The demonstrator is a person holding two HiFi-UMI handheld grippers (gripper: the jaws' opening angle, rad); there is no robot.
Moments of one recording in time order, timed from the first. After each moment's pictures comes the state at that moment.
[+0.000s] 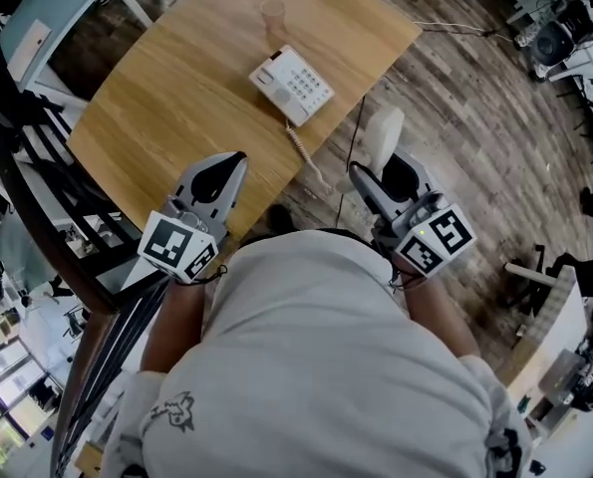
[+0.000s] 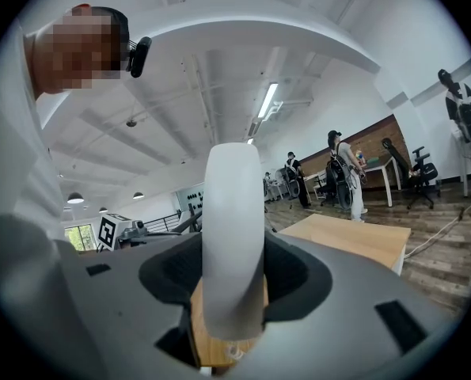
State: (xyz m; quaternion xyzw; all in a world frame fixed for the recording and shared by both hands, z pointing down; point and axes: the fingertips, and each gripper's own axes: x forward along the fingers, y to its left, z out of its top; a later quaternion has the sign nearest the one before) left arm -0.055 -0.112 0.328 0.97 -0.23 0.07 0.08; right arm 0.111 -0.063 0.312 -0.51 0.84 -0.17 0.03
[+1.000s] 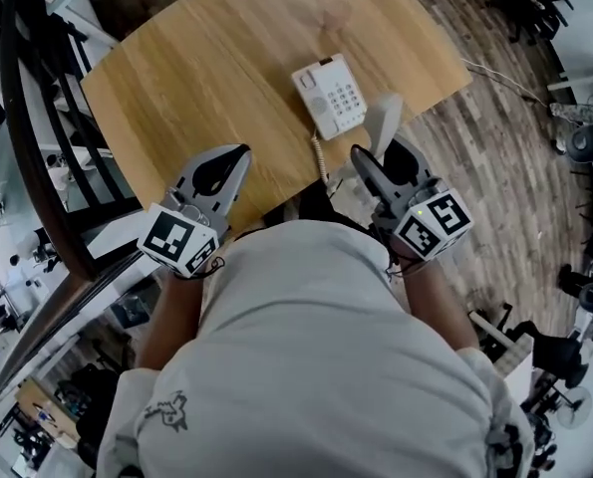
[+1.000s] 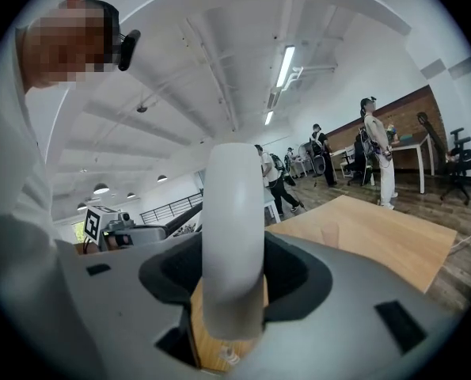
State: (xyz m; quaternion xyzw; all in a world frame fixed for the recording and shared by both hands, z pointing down) left arm -0.092 -0.160 0.339 0.93 -0.35 0.06 0.11; right arm 0.082 -0.176 0.340 -0.41 0.89 -0.21 -0.04
